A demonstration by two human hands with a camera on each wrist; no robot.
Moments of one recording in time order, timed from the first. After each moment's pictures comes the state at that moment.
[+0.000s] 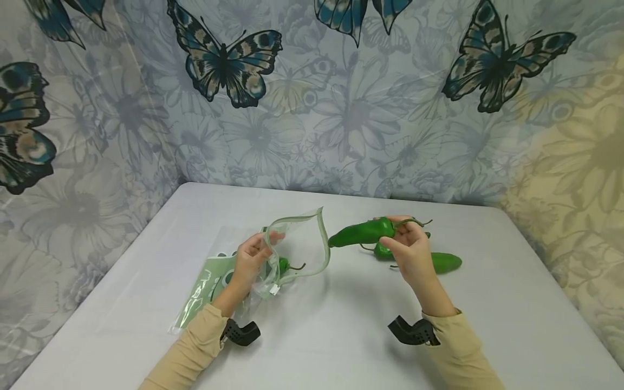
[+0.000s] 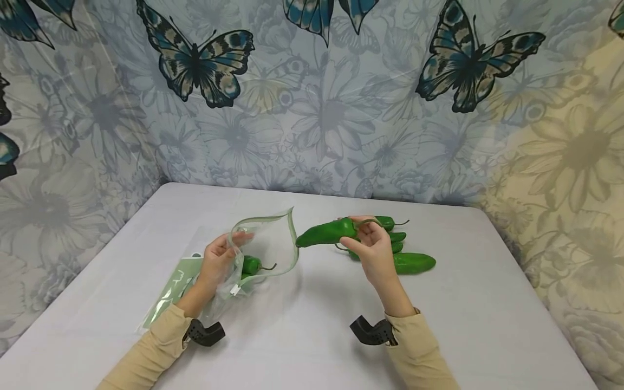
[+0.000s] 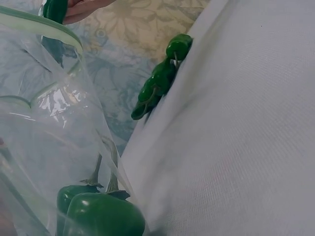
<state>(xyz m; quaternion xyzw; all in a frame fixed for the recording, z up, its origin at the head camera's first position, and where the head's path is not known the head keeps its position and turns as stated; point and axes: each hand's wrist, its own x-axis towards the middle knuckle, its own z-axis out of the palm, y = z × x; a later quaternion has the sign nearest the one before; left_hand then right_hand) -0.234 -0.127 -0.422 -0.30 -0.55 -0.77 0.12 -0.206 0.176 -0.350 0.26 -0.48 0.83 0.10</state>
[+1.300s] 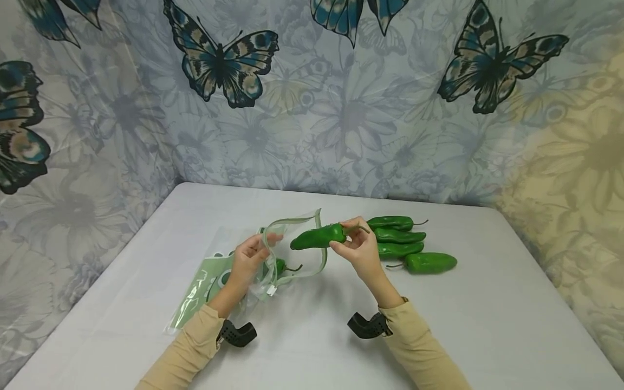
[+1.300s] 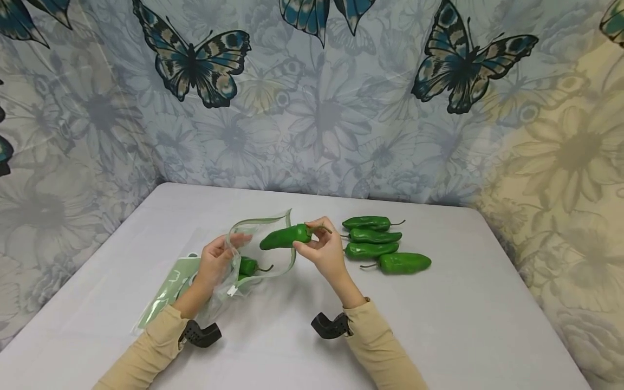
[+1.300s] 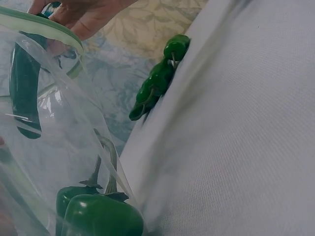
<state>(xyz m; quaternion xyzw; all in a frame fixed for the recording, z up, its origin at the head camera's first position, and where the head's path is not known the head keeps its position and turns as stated) -0.232 -0.126 -0.424 -0.30 -0.58 -0.75 0.12 -0.223 0.114 -0.368 0.30 -0.57 0.75 0.13</state>
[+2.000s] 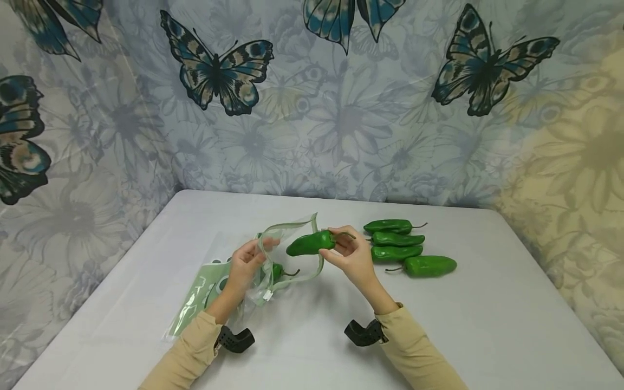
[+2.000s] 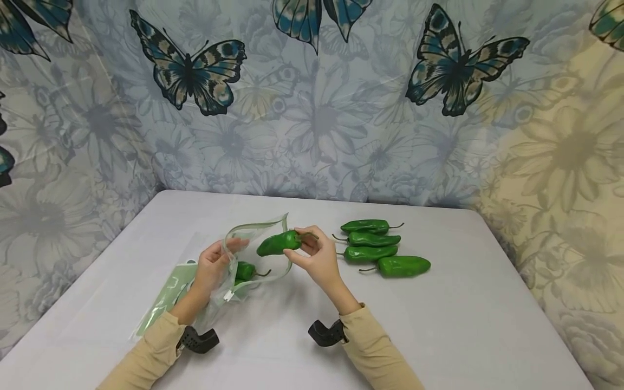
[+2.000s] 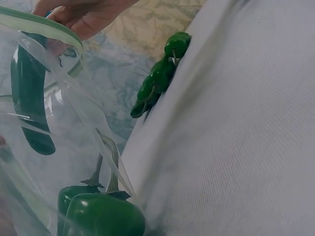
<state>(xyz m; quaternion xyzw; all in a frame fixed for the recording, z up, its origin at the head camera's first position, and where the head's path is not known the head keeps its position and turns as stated) -0.232 -0.125 -0.423 -0.32 -0.58 -0.74 0.13 -0.219 0.114 -0.374 0.28 -0.64 0.70 0.14</state>
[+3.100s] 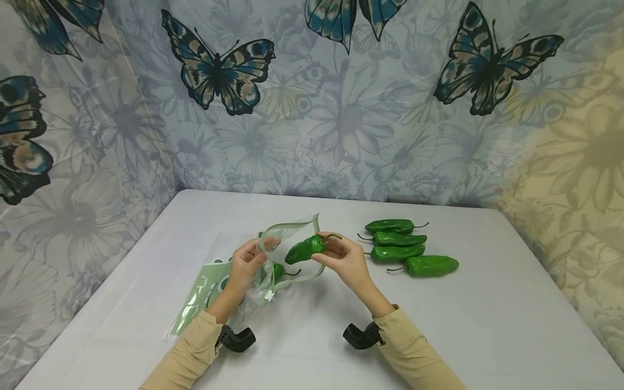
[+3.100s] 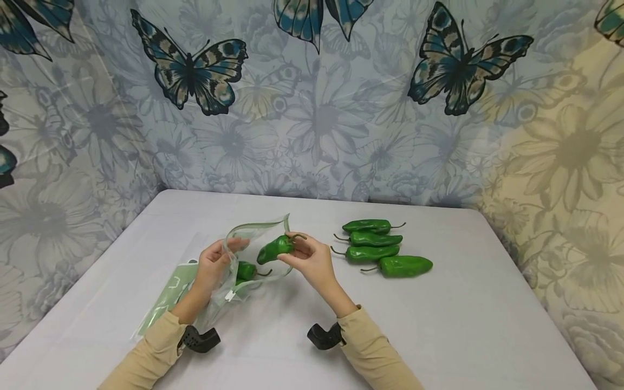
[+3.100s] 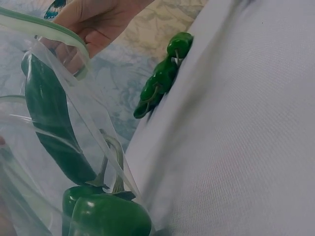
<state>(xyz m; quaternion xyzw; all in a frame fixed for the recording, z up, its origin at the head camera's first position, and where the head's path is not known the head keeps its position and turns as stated) -0.232 -0.127 -0.421 -0.32 -0.57 -0.74 0.13 -0.205 0.099 -0.362 0.23 -0.71 0.66 0.11</state>
